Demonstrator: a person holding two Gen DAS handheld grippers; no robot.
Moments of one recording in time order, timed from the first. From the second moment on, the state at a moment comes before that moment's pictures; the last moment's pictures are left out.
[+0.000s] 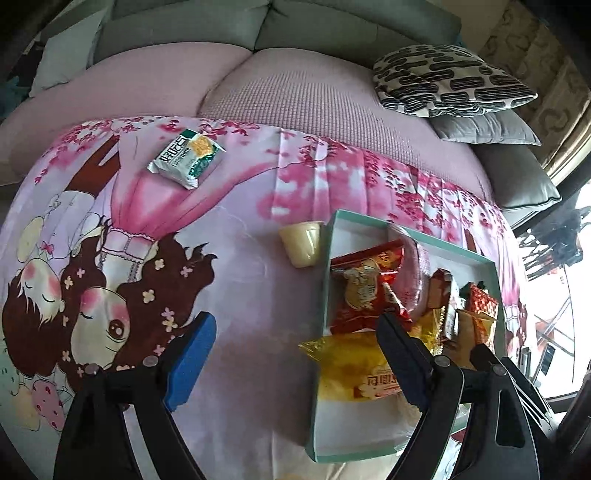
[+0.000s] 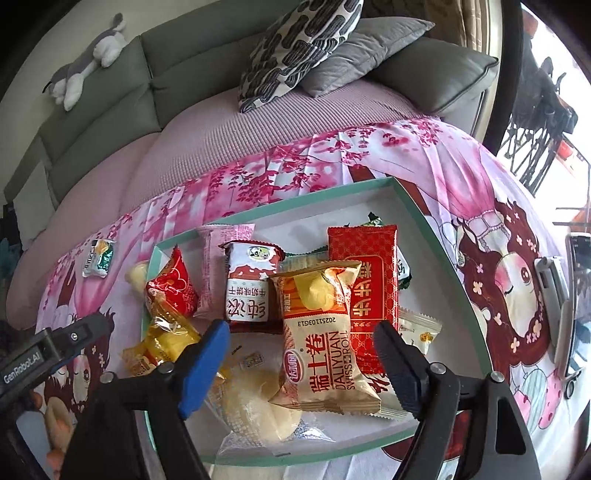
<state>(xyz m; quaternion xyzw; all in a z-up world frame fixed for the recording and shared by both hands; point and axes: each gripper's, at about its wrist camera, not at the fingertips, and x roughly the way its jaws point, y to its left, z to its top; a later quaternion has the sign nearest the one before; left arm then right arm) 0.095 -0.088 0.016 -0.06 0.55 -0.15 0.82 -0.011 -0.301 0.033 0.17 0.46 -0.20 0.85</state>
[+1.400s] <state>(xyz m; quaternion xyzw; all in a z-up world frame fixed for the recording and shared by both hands) 0.155 0.021 0.017 0.01 0.53 0.02 0.85 0.066 -0.202 0.054 0.07 0.46 -0.12 0.88</state>
